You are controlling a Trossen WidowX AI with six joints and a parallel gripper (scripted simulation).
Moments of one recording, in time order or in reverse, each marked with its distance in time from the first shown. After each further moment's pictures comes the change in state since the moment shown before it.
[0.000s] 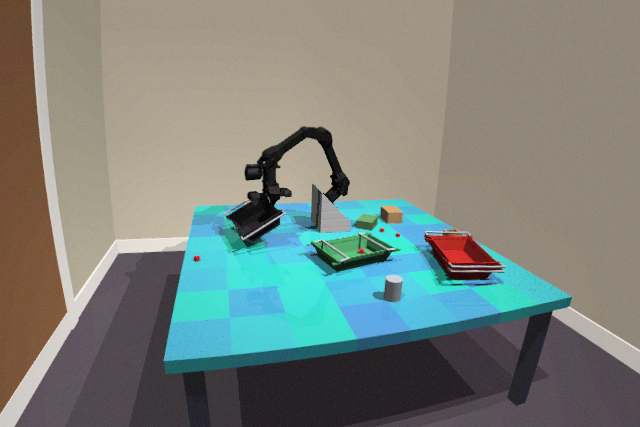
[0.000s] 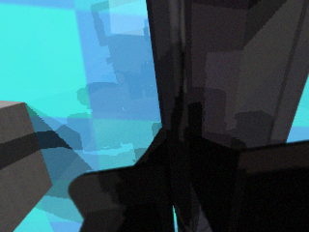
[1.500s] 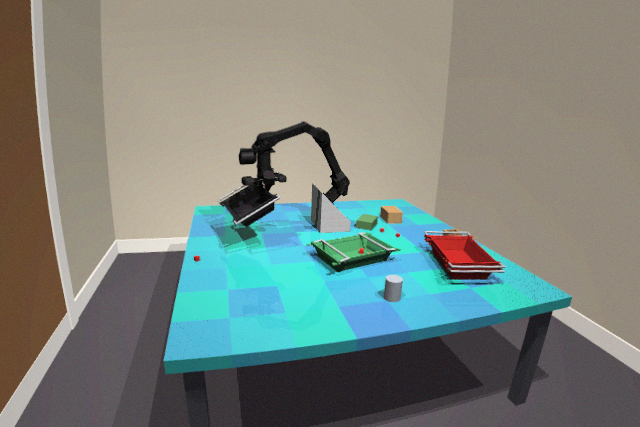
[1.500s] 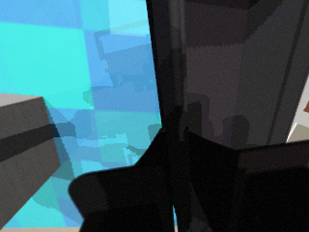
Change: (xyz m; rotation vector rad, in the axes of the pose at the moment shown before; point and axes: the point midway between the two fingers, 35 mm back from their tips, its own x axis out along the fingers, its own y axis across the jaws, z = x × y) arm -0.070 -0.025 0.002 -0.008 0.002 -0.008
